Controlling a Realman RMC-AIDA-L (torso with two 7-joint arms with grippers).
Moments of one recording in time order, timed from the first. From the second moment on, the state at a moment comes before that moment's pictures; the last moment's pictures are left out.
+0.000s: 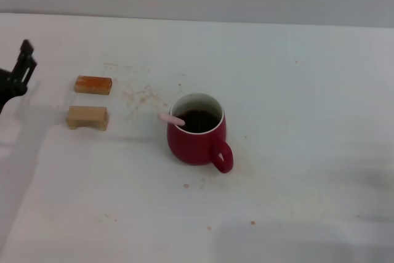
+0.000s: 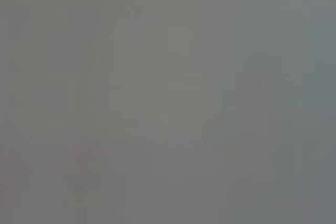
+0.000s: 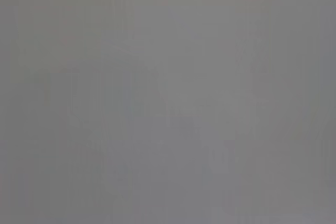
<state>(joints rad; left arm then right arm) -0.36 -2.06 -1.29 -0.12 2.78 1.27 -0.30 0.11 2.08 0.30 0.32 -1.71 -1.50 0.08</state>
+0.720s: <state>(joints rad) -0.29 -2.07 -1.29 -0.15 2.78 1.32 -0.21 0.10 2.08 0.29 0.32 -1.72 -1.60 0.08</state>
